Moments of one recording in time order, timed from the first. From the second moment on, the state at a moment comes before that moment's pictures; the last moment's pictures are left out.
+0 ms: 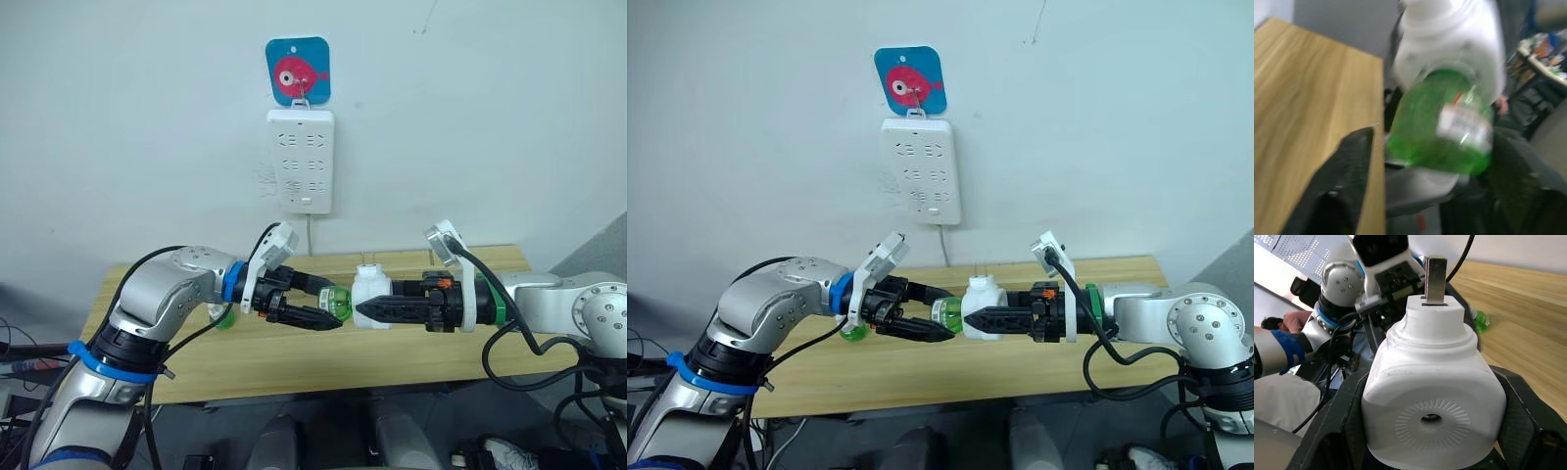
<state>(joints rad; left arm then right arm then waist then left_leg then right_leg) -0.51 0.70 -0.23 -0.16 -0.65 0.75 -1.28 -0.44 -0.79 0.06 -0.39 1.66 1.16 0.26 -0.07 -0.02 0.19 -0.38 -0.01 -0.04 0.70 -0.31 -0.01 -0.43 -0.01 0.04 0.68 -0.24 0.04</state>
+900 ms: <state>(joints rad) -0.27 0.46 -0.12 -0.06 -0.32 -0.31 -1.18 -0.43 -0.78 0.03 -0.35 1.71 1.14 0.19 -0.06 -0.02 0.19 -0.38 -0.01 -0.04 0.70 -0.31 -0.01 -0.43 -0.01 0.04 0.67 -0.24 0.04</state>
